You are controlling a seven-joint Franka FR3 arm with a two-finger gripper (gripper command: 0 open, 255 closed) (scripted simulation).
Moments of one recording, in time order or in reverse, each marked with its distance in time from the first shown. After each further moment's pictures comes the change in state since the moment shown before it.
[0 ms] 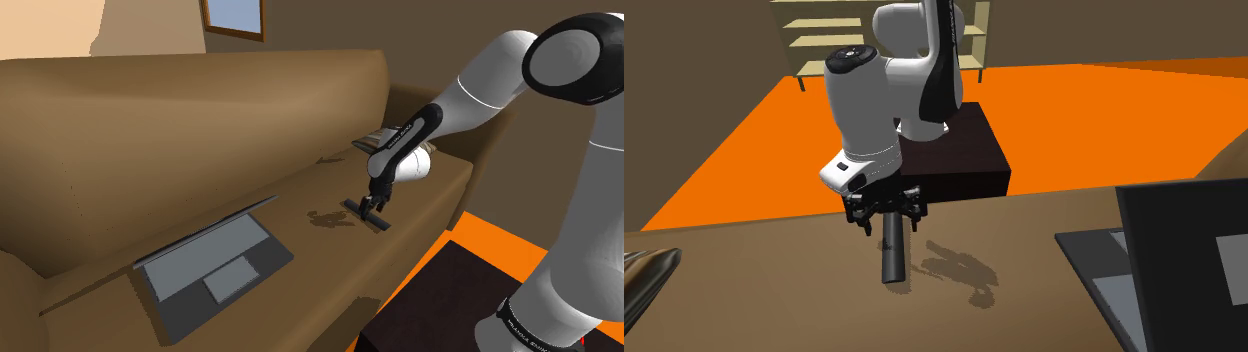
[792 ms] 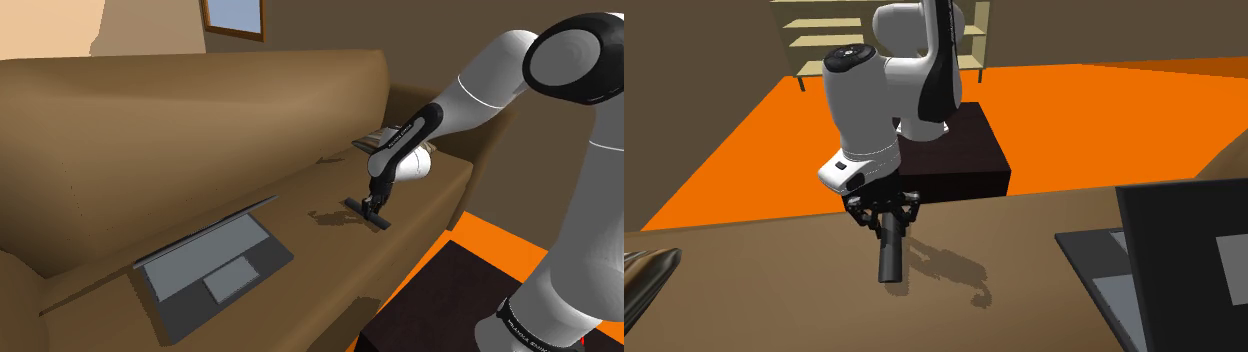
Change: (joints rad) arm -0.002 -0.001 -0.002 0.001 0.000 0.001 -0.001
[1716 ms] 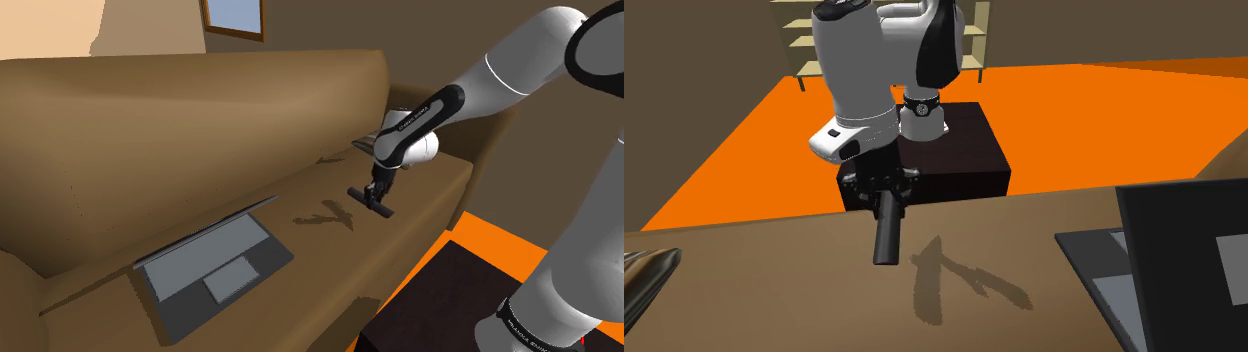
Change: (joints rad) arm 0.019 -0.140 -0.026 -0.002 -0.067 -0.138 0.058
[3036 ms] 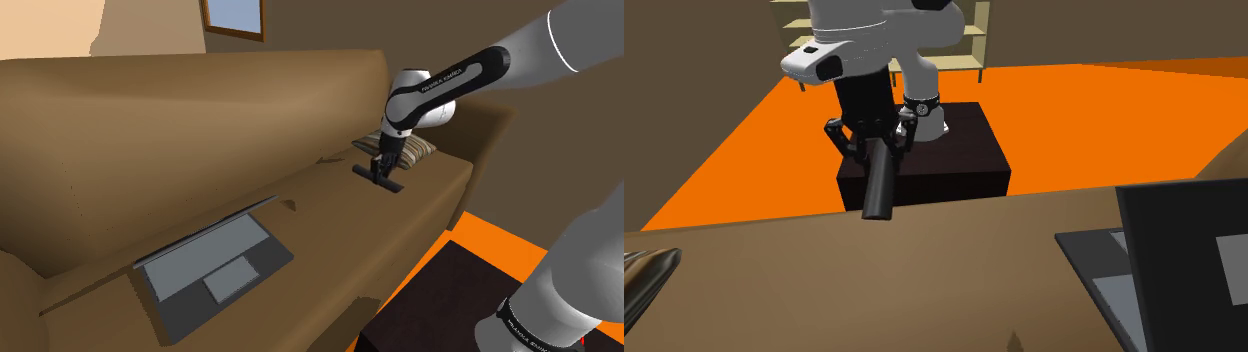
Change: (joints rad) arm -0.001 -0.210 -0.010 0.068 -0.079 -0.273 0.065
